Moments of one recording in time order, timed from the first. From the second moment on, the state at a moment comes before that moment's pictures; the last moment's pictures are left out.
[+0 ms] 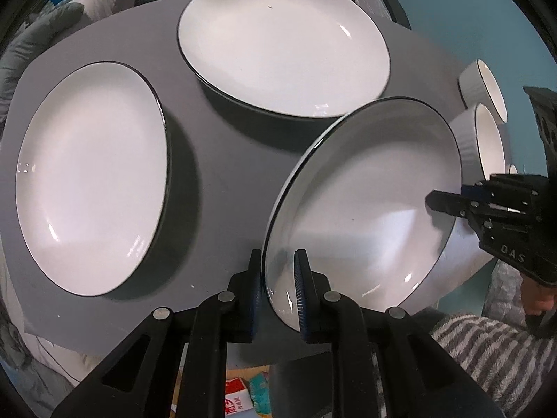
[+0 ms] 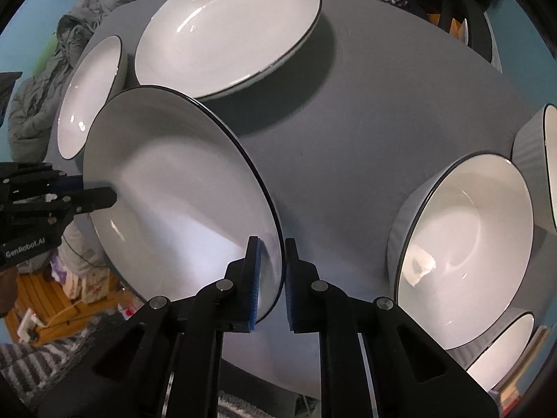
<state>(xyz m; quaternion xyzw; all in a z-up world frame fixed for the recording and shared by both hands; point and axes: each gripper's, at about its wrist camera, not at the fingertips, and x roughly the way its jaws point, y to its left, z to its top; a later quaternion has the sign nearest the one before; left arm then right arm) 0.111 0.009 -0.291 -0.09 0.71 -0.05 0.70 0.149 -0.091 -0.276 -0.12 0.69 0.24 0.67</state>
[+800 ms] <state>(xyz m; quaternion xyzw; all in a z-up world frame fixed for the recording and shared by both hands) 0.090 0.024 -0.305 -0.14 0.69 -0.04 0.71 0.169 -0.096 -0.273 -0.04 0.70 0.26 0.67</state>
